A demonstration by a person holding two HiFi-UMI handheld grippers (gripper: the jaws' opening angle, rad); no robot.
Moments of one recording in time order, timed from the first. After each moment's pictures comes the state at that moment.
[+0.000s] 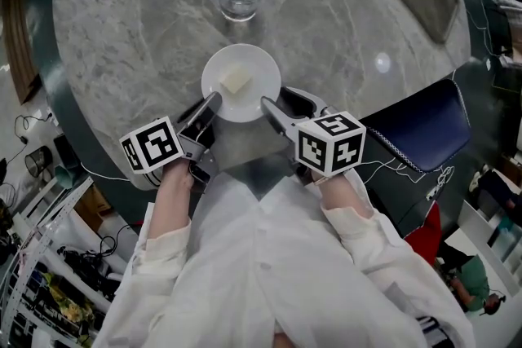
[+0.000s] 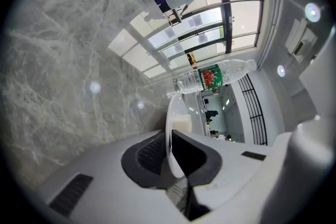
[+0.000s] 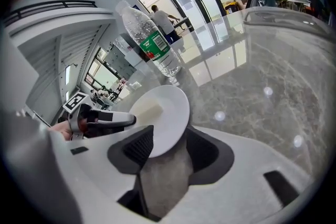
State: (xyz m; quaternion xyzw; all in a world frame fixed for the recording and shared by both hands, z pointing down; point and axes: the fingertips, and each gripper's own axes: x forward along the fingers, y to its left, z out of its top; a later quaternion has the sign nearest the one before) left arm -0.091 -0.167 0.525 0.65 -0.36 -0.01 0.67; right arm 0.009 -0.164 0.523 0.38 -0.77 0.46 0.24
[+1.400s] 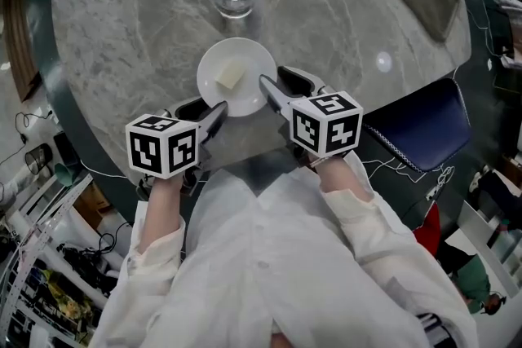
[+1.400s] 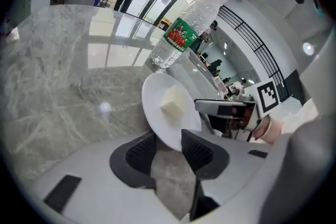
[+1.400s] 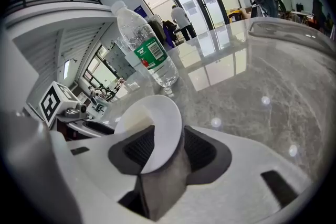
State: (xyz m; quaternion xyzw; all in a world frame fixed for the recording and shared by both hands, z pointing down) left arm -0.083 -0.151 0.527 0.75 -0.33 0.27 0.51; right arm 0.013 -0.202 0.526 0.39 -0.78 0.43 0.25
